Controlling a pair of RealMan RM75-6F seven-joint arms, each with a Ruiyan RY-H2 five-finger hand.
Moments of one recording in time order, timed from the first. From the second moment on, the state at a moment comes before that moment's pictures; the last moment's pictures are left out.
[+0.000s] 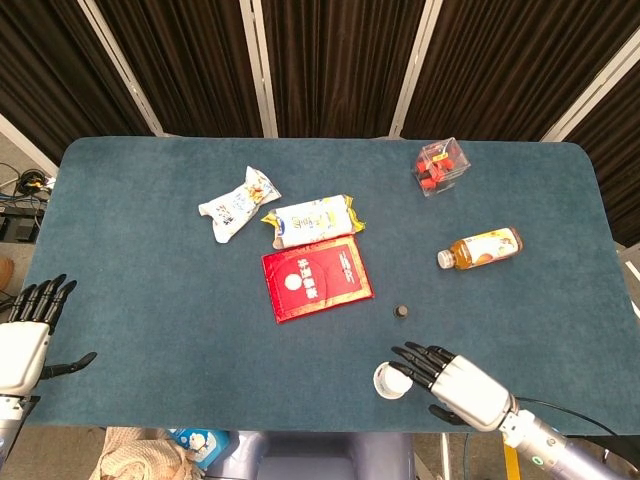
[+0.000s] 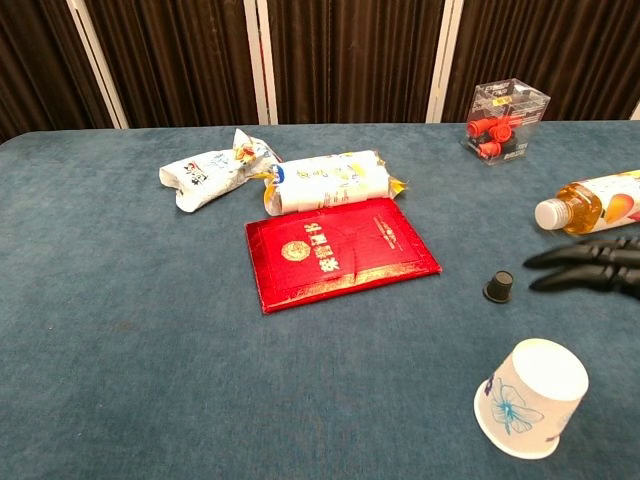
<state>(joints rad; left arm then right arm) -0.11 -1.14 -0.01 -1.63 1.53 1.46 0.04 0.39 -1.10 -0.13 -1.64 -2.09 1.20 0.03</state>
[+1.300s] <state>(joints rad) -0.11 -1.14 -0.01 -1.64 1.52 1.45 0.04 0.41 -1.26 -0.12 -1.66 -1.85 1.06 -0.20</state>
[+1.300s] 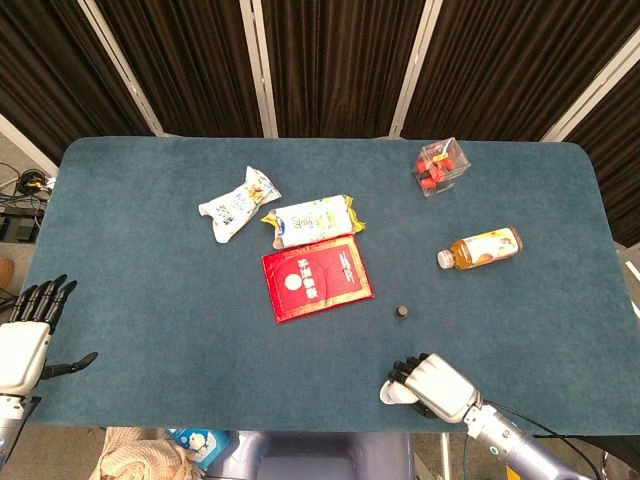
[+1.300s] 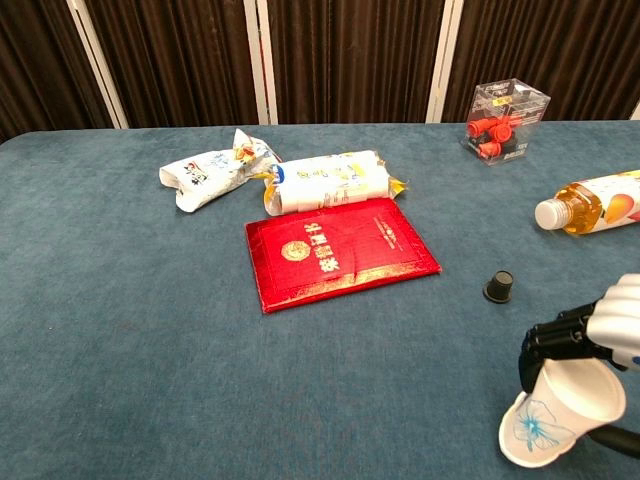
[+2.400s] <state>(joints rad) -0.10 -1.13 -0.01 -1.66 1.52 1.45 0.04 0.45 -1.44 0.07 -1.48 -1.60 1.11 -0.39</state>
